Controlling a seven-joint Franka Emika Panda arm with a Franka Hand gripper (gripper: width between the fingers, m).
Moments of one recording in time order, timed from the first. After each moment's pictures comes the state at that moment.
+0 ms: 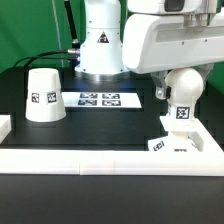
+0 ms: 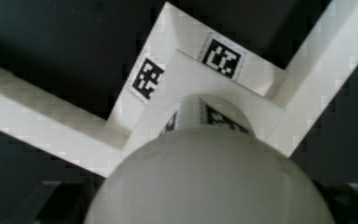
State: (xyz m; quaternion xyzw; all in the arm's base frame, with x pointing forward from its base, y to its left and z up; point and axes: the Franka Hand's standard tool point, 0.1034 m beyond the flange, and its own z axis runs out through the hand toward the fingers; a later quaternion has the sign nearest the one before) arm 0.613 0.099 0.109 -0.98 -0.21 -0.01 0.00
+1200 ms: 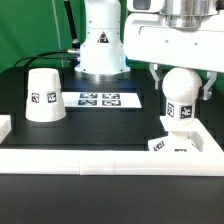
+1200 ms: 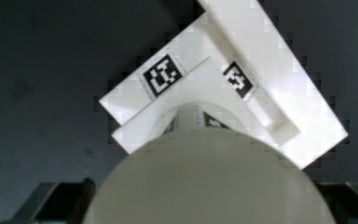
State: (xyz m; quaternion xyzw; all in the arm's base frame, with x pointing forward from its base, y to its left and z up) arm 0.608 0.102 0.108 -0.93 0.36 0.01 0.01
